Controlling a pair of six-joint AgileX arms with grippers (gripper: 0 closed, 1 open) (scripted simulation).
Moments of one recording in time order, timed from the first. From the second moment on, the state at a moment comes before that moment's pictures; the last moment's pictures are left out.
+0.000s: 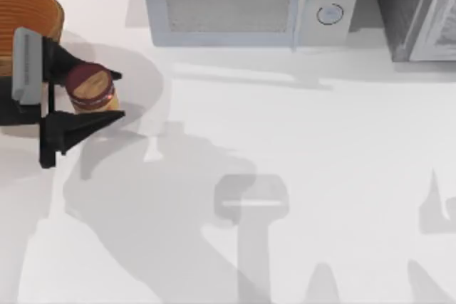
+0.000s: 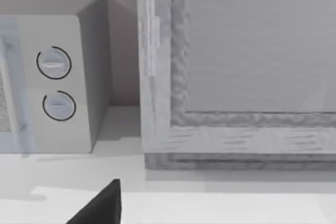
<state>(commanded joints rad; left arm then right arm) 0.10 1.93 1.02 -0.22 1.43 1.33 0.00 0.00 0.00 0.00 0.00 0.00</state>
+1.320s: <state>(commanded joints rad) 0.44 1.92 1.38 -0.12 1.36 0.74 0.00 0.00 0.00 0.00 0.00 0.00</state>
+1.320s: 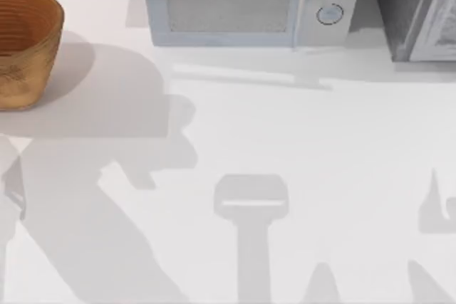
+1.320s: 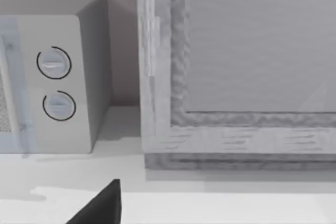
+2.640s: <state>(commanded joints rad) 0.49 2.00 1.45 0.14 1.30 0.41 0.00 0.00 0.00 0.00 0.00 0.00</state>
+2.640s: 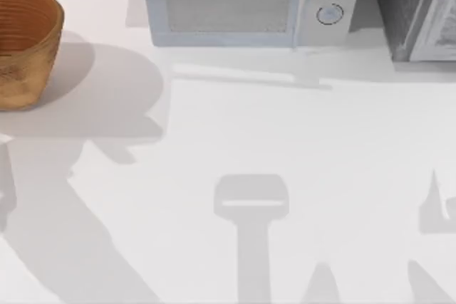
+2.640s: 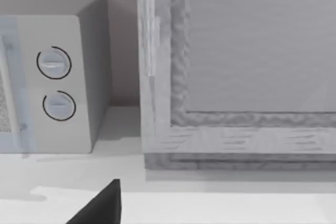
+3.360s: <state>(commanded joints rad) 0.44 2.03 1.43 0.27 1.25 0.33 0.00 0.00 0.00 0.00 0.00 0.00</state>
